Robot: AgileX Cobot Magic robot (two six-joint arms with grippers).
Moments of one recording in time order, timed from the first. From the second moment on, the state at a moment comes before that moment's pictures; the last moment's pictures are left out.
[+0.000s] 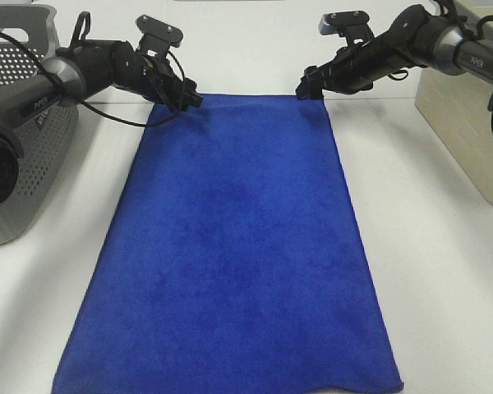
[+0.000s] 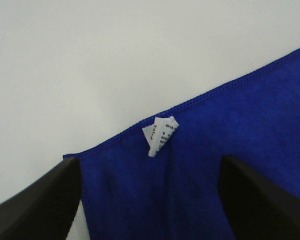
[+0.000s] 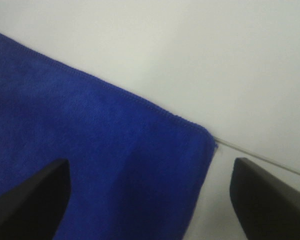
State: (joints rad) left arm -0.25 2.84 -2.56 -0.09 0.41 0.30; right arm 0.10 2.70 -2.37 0.58 0.57 -0.63
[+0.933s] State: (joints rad) left arm -0.25 2.41 -2.56 -0.07 1.21 0.01; right arm 0.10 2.26 -2.37 0.40 1.22 -0.20
